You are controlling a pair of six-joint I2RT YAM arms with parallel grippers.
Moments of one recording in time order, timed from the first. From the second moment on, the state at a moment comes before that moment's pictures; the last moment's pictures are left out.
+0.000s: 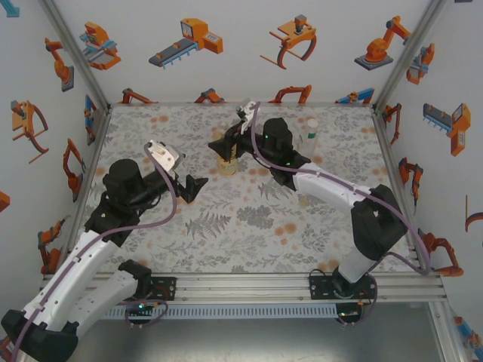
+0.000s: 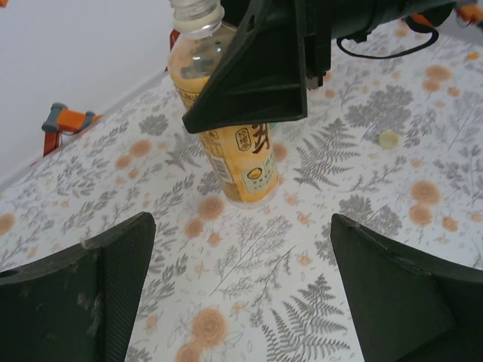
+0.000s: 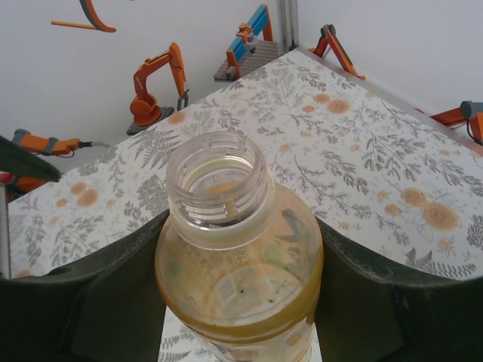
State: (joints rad) left arm -0.51 0.77 0.78 -0.12 0.34 0.17; right arm 0.70 1.63 1.19 0.42 -0.37 0.17
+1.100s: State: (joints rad) left arm -0.56 0.94 0.69 0.35 0.67 -0.07; right arm 0.70 1.38 1.11 0.41 -0.59 0.45
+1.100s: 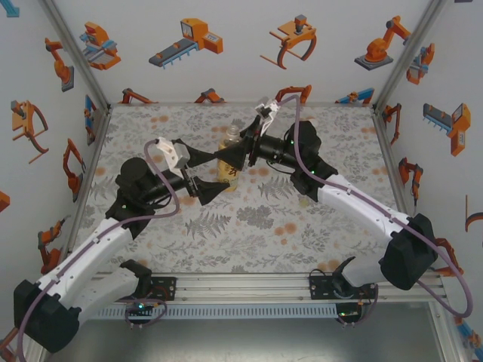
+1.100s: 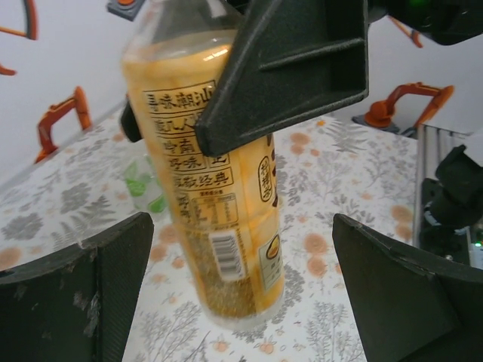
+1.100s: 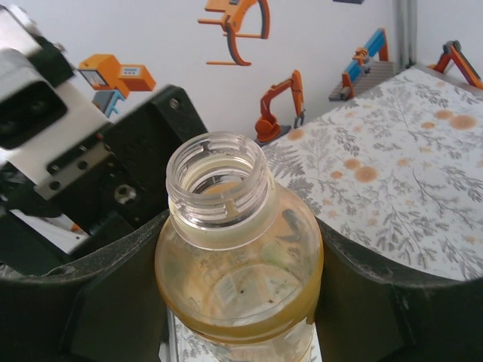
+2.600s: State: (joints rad) left arm -0.57 0.97 0.82 0.18 0.51 -0.01; right arm 0.72 1.22 1.02 0.44 -0.41 0.41
